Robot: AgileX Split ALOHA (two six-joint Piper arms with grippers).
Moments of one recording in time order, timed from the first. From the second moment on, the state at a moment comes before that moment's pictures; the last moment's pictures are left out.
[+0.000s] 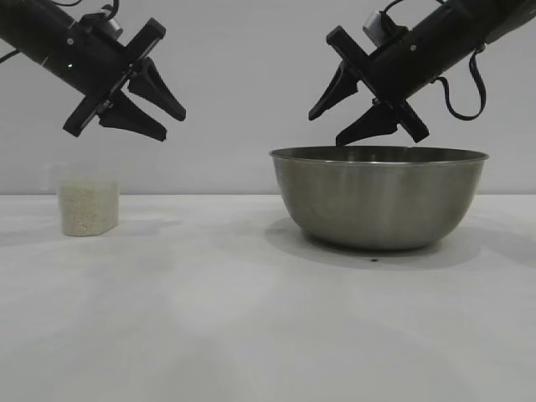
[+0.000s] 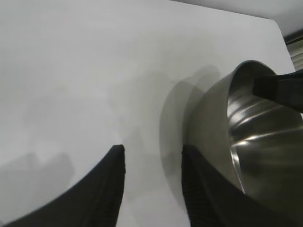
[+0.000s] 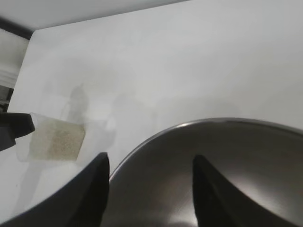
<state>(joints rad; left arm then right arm) -0.07 2.11 -1.48 -1.29 0.78 0.96 0.15 2.22 -1.67 1.22 0.85 -0.77</state>
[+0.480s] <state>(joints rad) -0.07 2.11 -1.48 -1.30 0.84 0.94 0.15 2.19 -1.72 1.21 0.91 -0.71</state>
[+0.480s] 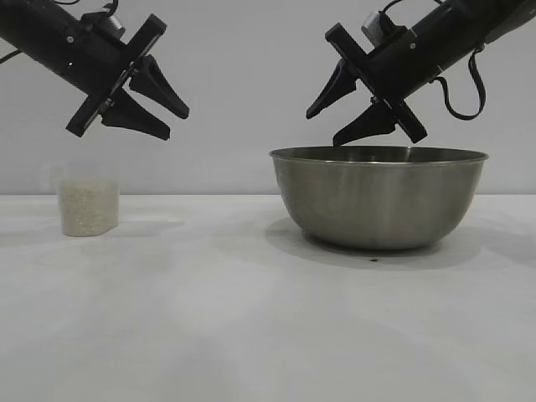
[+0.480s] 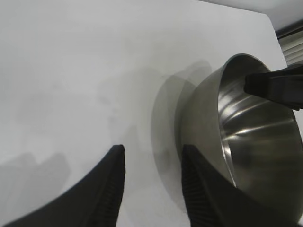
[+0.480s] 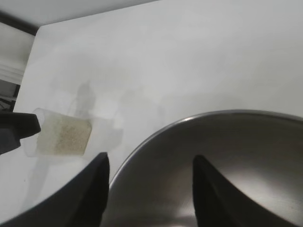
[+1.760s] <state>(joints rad) -0.07 1.86 -1.48 -0.90 0.81 0.66 0.01 1.99 -1.74 0.45 1.23 -0.30</state>
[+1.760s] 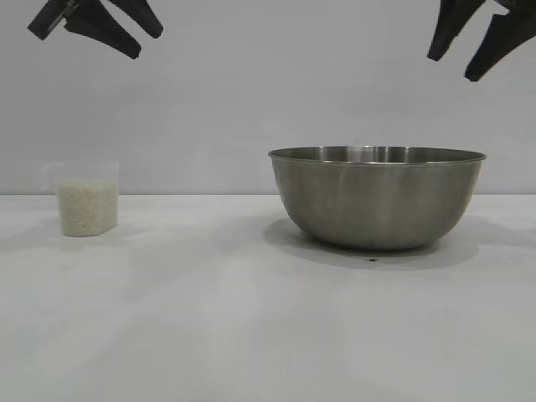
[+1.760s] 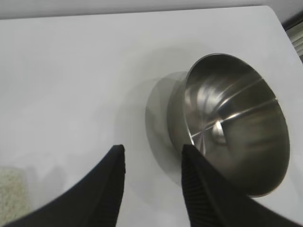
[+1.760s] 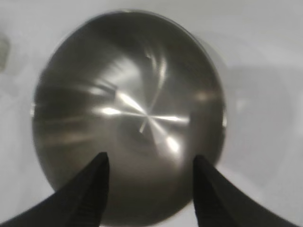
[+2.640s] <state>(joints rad) -0.07 1.86 -1.48 -0.90 0.80 0.65 0.01 2.22 -1.74 0.48 1.18 -0.29</state>
